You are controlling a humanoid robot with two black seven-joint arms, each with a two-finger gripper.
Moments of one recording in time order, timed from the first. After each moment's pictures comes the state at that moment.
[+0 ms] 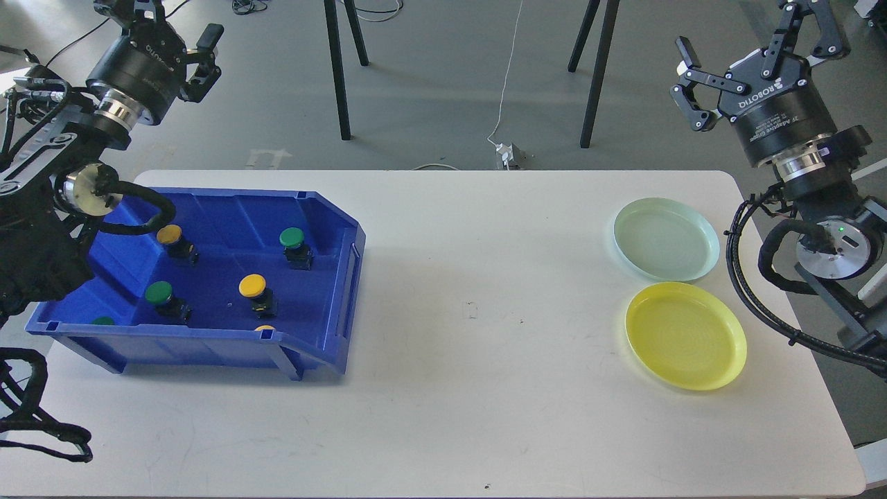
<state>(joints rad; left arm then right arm) -0.99 0.39 -0.58 -0.42 0.24 -0.49 -0.49 0.69 -0.57 0.82 1.15 -0.05 0.35 0.49</state>
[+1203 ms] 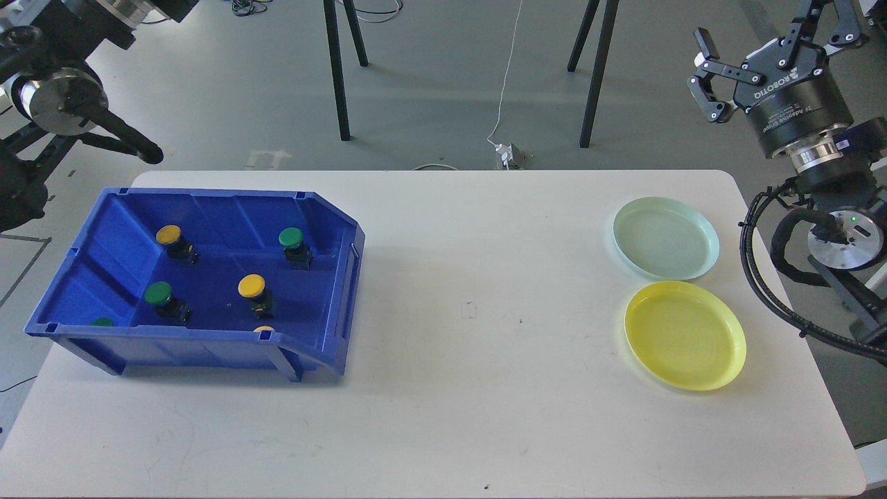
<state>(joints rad) -1.17 0.70 -0.50 -1.18 0.52 -0.49 -0.49 0.68 -0.60 0.82 1.13 -0.05 0.30 0.49</state>
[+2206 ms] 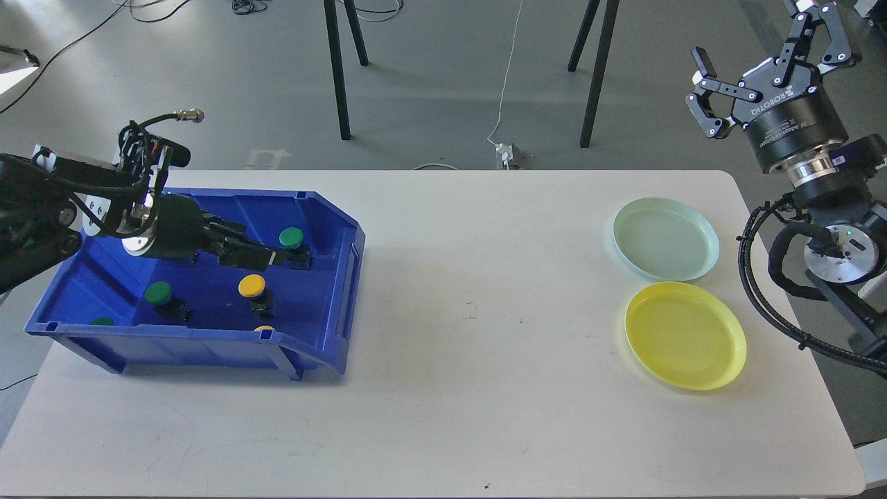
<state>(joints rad) -1.12 0.73 0.00 -1.00 1.63 -0.49 -0.49 0.65 -0.60 0.82 1.14 -0.05 0.29 0.49</state>
